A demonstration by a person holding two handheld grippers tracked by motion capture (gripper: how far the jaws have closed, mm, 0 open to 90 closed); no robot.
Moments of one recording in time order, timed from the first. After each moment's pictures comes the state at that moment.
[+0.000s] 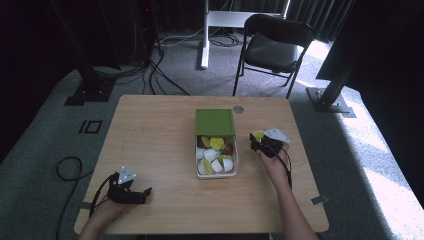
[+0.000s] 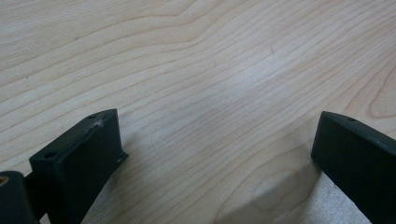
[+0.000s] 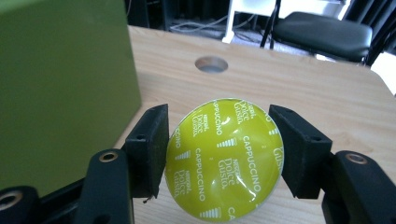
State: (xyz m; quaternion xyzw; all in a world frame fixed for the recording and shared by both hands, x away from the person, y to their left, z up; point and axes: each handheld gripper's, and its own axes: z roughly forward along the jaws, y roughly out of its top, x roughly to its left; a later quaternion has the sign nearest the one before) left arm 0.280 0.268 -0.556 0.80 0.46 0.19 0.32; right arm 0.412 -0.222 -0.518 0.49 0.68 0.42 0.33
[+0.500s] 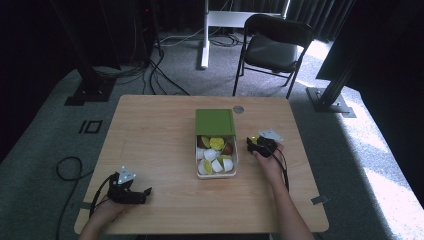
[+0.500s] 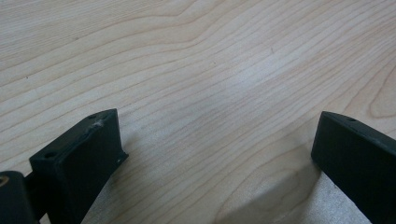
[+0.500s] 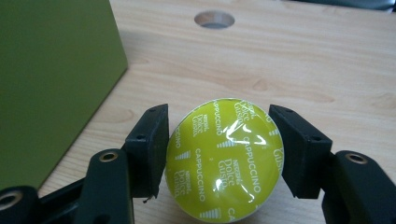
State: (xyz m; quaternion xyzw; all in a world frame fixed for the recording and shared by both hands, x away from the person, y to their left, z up) left arm 0.280 0.268 -0.556 0.80 0.46 0.19 0.32; right arm 0.433 -0.219 -0.553 0.52 0.70 0.39 0.29
